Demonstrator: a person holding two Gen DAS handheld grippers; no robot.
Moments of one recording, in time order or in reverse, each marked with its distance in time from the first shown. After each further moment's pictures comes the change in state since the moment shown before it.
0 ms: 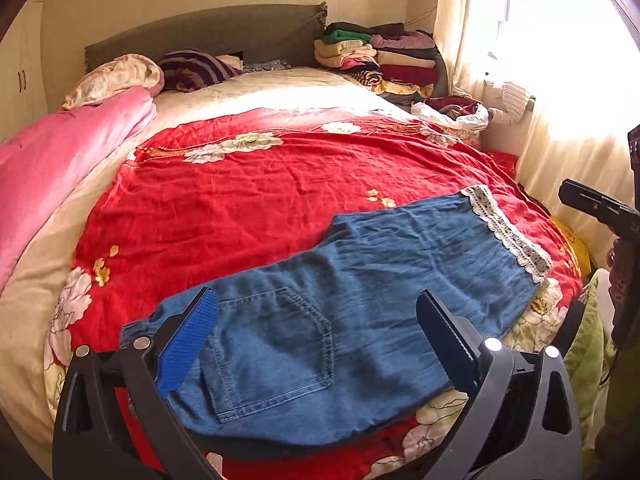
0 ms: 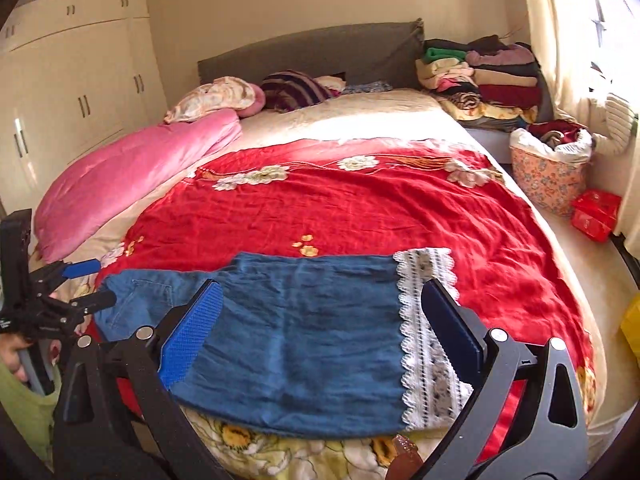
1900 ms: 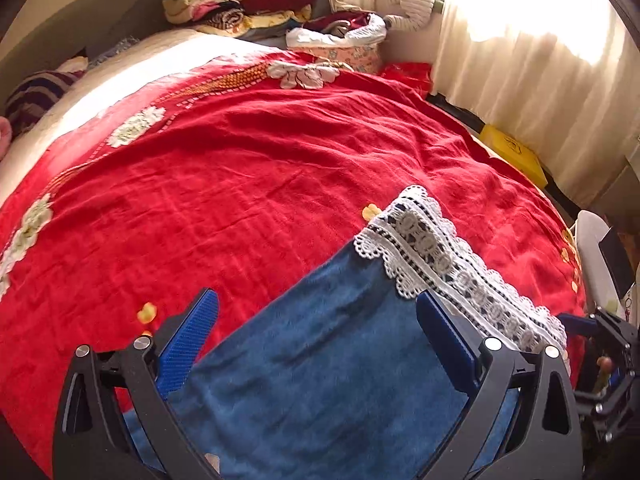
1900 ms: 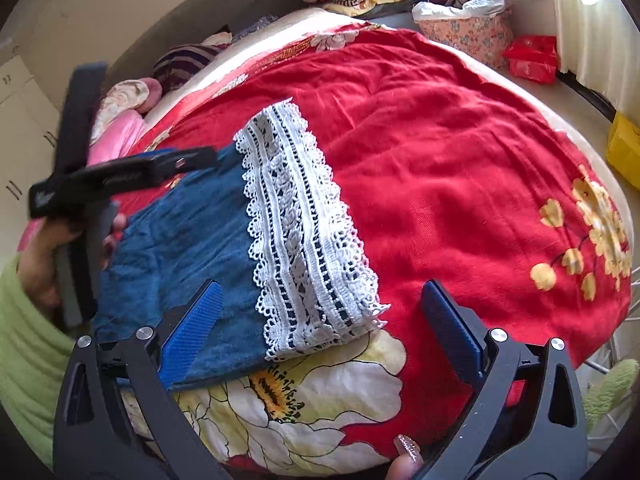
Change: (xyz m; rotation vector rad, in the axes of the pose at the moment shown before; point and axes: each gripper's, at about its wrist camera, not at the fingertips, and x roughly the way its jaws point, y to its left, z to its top) left arm 0.237 -0.189 0.106 0.337 0.260 -0.294; right arm 0.049 -0.115 -0.099 0.420 0.229 -0.118
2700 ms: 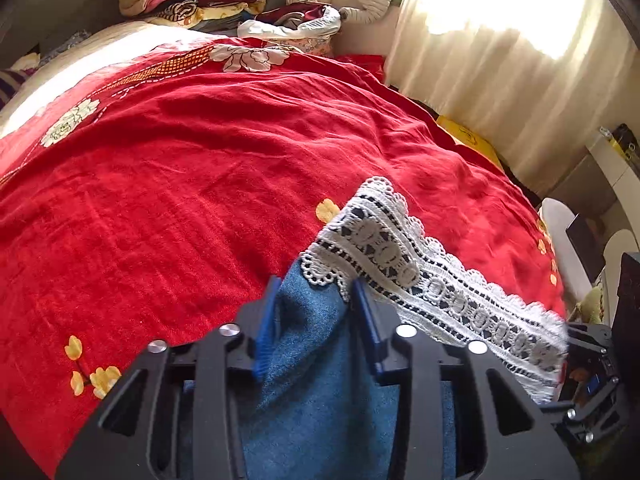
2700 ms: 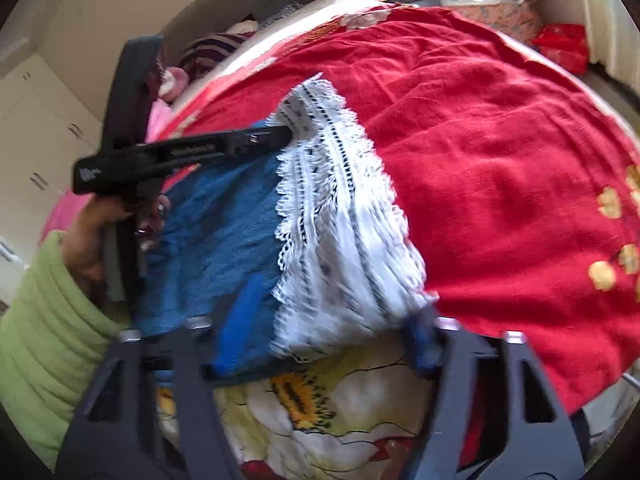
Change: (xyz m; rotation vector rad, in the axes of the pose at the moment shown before) left arm 0.035 -0.007 0.000 0.051 0.010 -0.195; right arm 0.022 0.005 -0.003 -0.010 0.045 0.151
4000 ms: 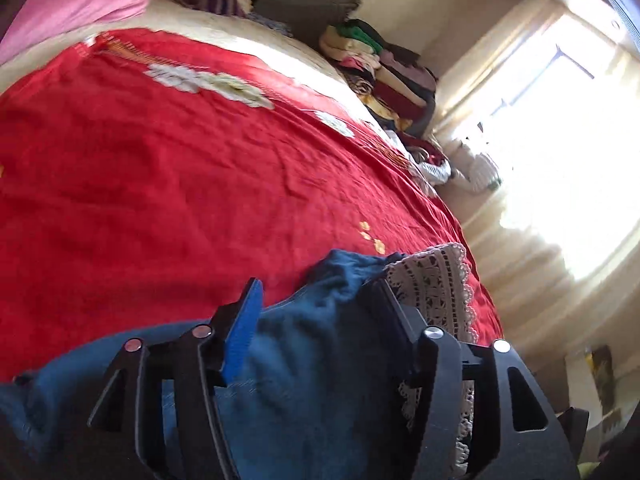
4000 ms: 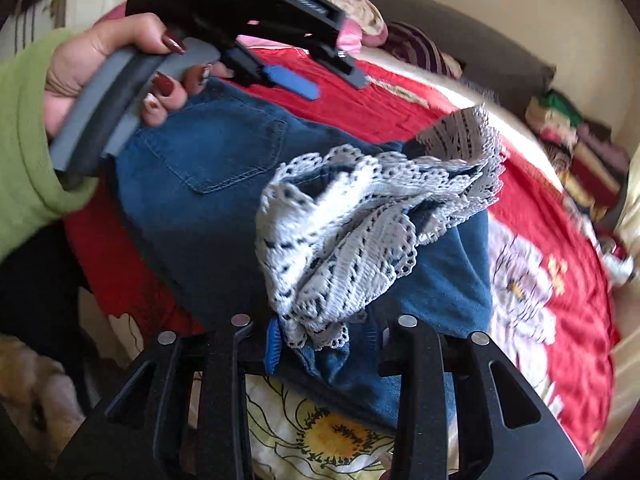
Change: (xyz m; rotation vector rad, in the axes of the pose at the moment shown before) left arm -0.206 0.136 -0.222 -0.701 -0.409 0.037; right arm 0.046 0.230 -0.109 -1.004 -0.033 -0.088
